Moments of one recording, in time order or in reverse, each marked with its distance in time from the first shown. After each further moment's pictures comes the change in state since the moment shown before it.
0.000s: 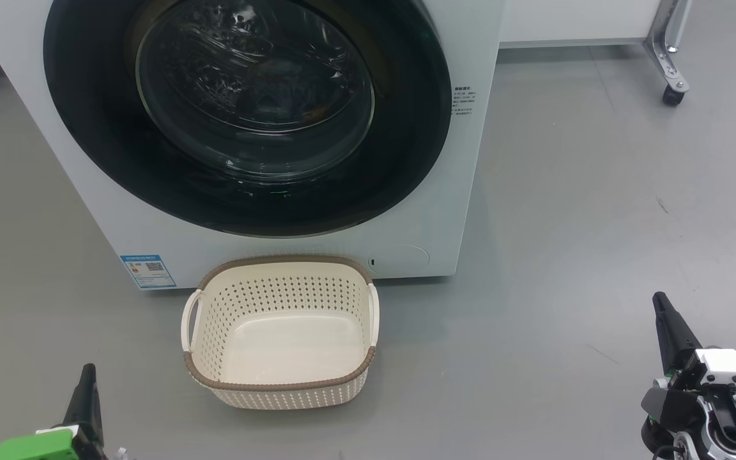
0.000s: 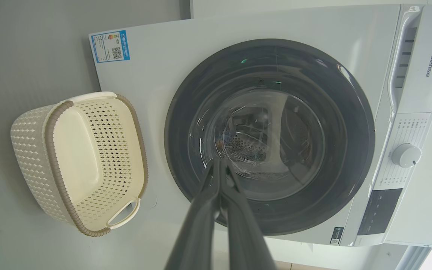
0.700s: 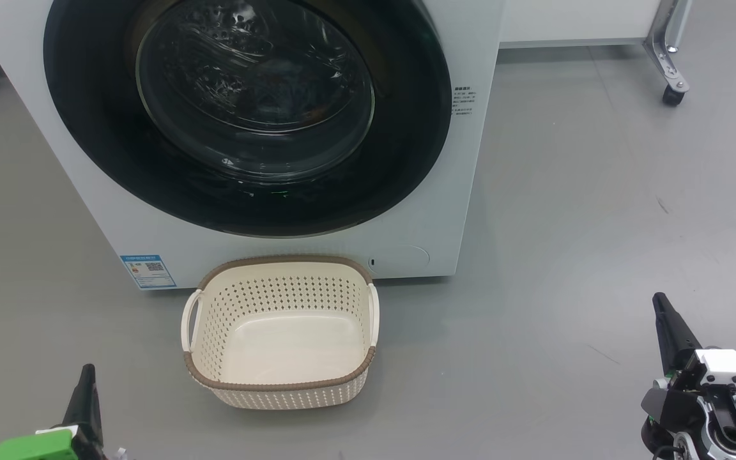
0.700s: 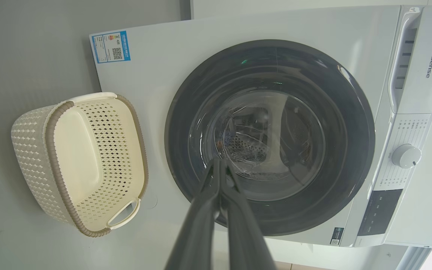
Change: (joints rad) left arm 0.000 0.000 0.002 0.002 0.000 0.000 0.000; right arm 0.000 0.000 0.000 0.003 0.000 0.000 0.000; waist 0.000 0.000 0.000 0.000
